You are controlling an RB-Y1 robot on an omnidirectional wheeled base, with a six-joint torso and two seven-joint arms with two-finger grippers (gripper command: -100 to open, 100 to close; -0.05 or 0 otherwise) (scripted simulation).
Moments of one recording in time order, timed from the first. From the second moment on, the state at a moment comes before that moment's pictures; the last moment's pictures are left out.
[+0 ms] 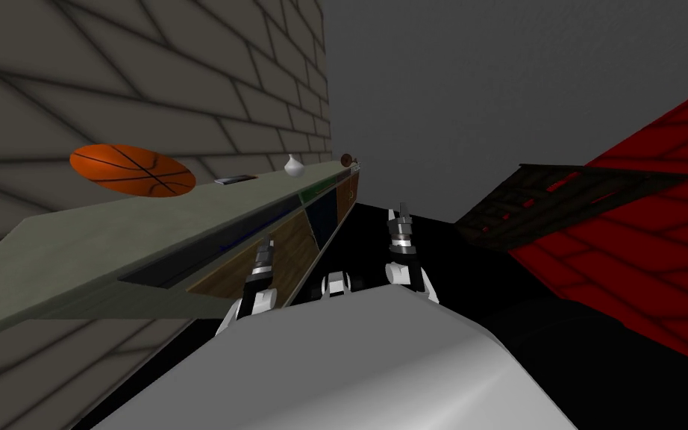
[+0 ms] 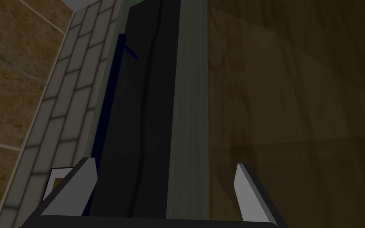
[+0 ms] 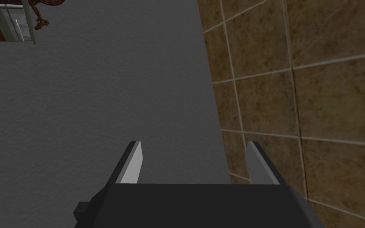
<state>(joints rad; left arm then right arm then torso) 0.33 0.16 0.09 -1.60 0.00 -0.59 -0.18 0.51 -0.04 -0.05 -2.22 -0.04 -0.46 0.01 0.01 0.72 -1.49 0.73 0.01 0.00</state>
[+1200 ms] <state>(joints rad) 0.27 0.15 0.15 -1.31 0.01 -0.60 -0.22 0.51 -0.04 -0.05 -2.22 -0.04 -0.46 0.01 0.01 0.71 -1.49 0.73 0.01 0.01</state>
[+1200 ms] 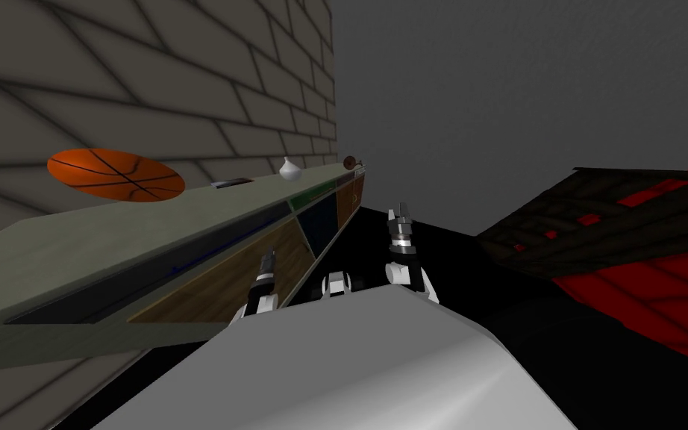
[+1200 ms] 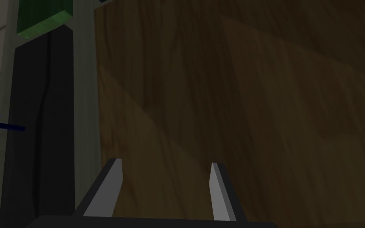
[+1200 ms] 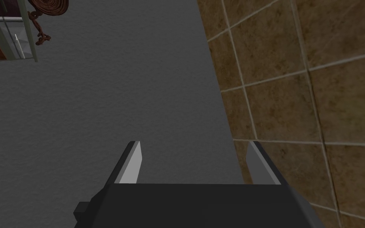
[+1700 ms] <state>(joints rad) 0.23 0.15 0.17 -1.17 0.02 -0.60 -0.23 0.51 -0.04 -0.05 -2.22 -0.04 -0.46 0.01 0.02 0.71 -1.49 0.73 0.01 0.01</state>
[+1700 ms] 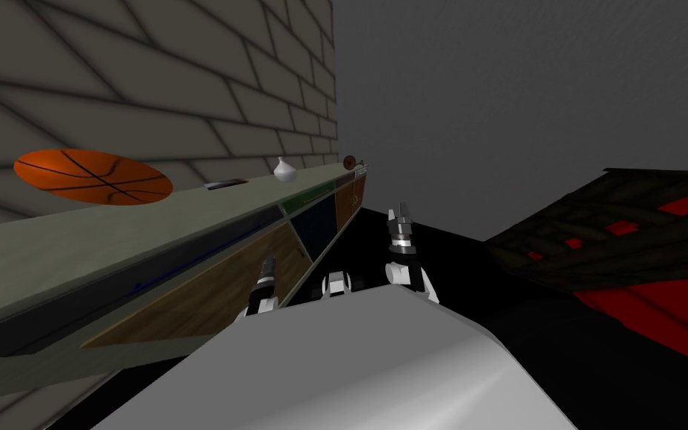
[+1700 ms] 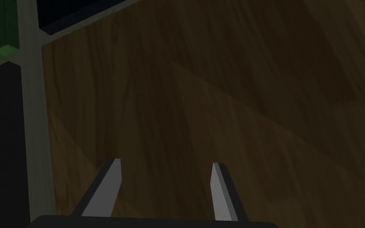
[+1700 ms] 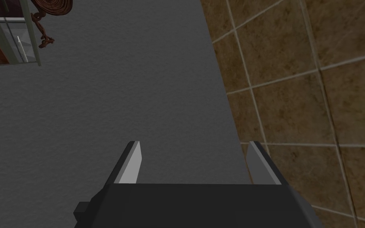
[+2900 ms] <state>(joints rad) 0.16 0.15 0.22 -0.89 0.03 -0.59 -0.26 0.51 -0.04 -0.05 -2.22 -0.04 -0.46 0.01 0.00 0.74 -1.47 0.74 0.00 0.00</state>
